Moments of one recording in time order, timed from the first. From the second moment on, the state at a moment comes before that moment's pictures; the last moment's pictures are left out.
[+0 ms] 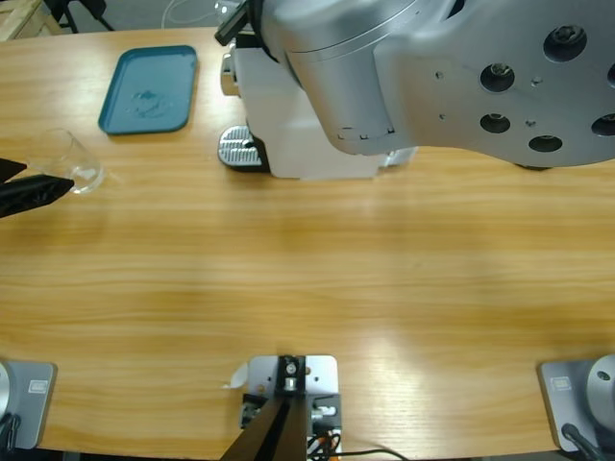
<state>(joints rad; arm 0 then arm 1) -0.74 0.99 -0.60 0.32 0.12 -0.23 1.05 1.95 -1.29 -0.23 -0.68 -0.22</state>
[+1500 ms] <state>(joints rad) -0.74 1.13 -0.48 0.05 0.43 -0.35 0.86 0.71 -0.75 0.53 0.00 0.05</state>
